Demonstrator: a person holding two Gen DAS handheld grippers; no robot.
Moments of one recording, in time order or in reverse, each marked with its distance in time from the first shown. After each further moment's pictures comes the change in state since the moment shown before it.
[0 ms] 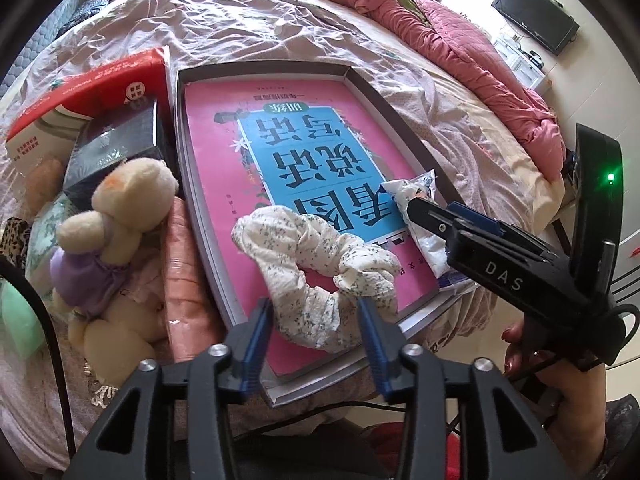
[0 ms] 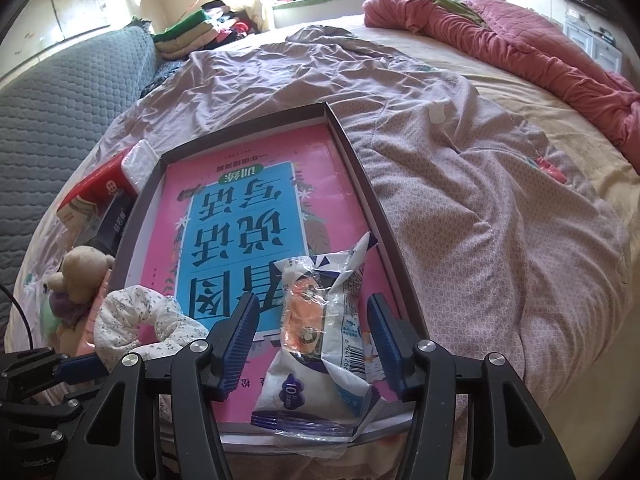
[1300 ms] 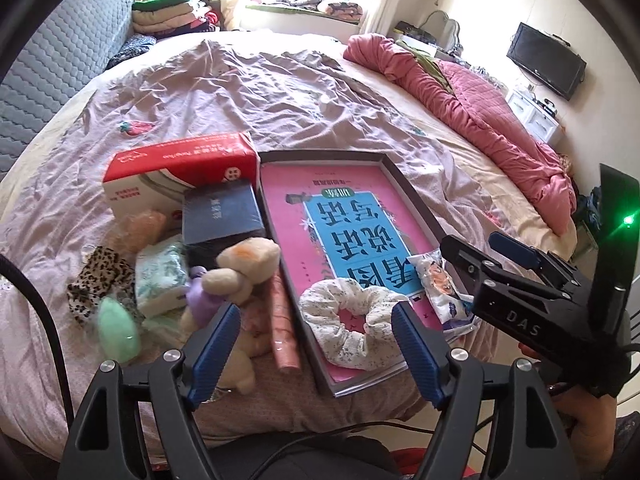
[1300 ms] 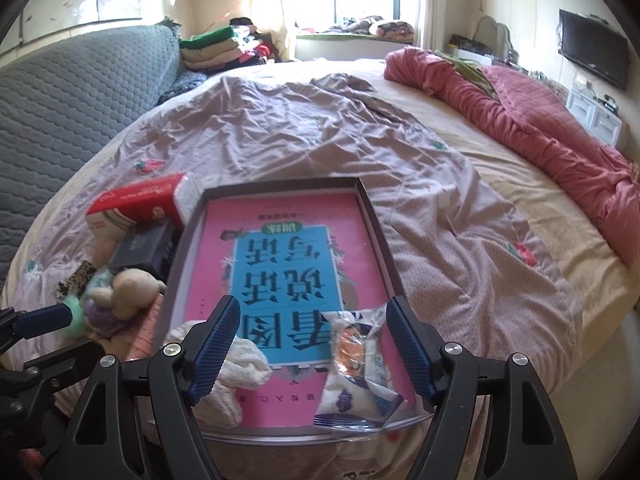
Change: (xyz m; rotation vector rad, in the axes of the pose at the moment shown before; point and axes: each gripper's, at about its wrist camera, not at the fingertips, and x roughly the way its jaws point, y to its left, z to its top) left arm -0.087 0.027 0.001 -0.060 -0.221 0.096; right arm -0.065 0.063 0.024 -0.149 -0.133 -0.056
